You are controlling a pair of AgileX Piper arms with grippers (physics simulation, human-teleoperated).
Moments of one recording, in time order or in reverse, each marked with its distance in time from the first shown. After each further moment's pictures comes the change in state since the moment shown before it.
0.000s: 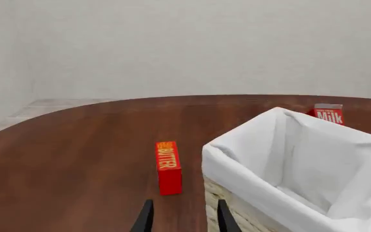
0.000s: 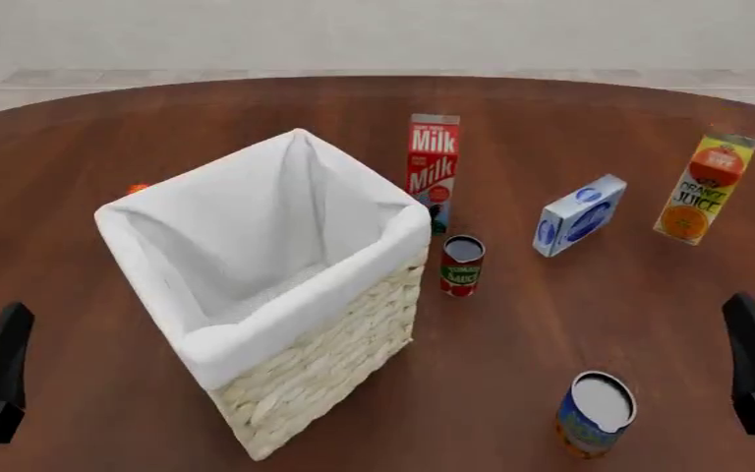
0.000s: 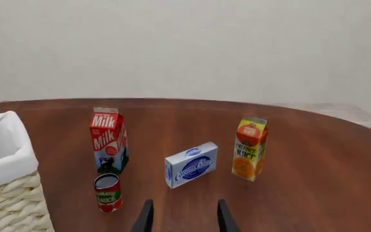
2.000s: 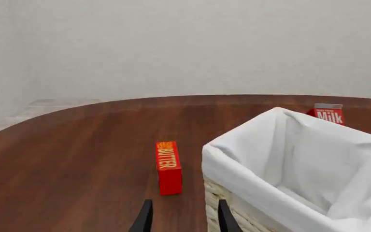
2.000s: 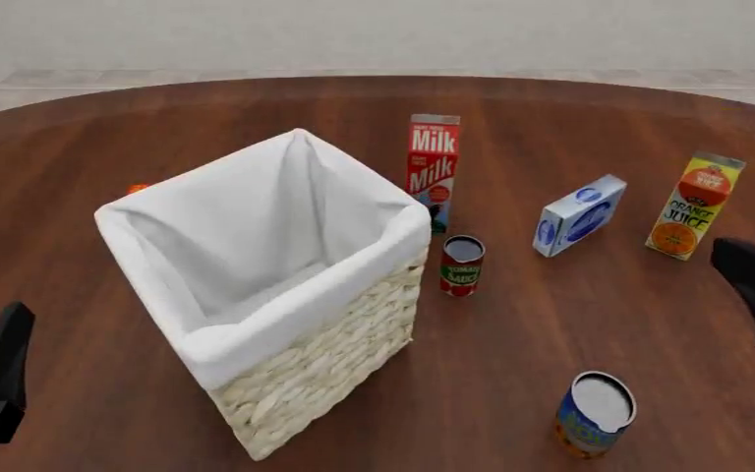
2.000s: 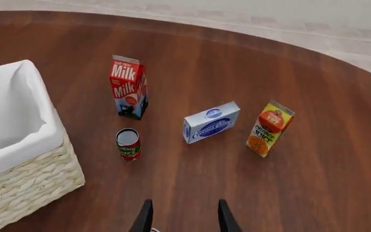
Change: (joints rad) left arm 0.000 0.000 0.000 0.000 0.000; right arm 0.111 0.383 -0.532 0.585 -0.056
